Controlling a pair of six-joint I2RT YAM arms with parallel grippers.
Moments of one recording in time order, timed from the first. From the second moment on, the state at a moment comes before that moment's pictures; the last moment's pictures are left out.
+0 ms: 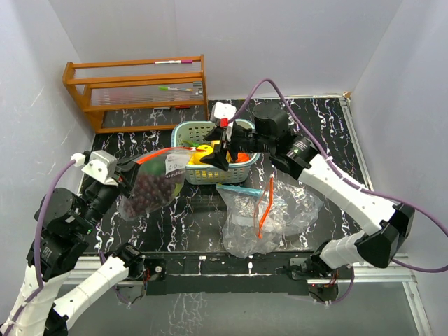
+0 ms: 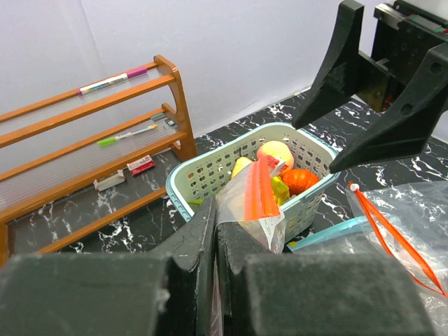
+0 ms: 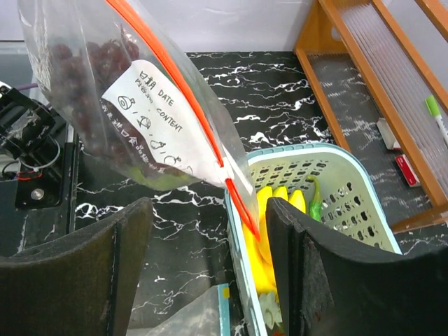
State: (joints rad) left arm -0.62 0.49 1.10 -0.52 -0.09 0.12; right arm 0.76 1.38 1.45 -0.30 -0.57 -0.27
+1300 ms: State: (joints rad) left arm -0.62 0.49 1.10 -0.52 -0.07 0.10; right arm 0.77 1.48 1.44 -0.18 -0.69 -0.28
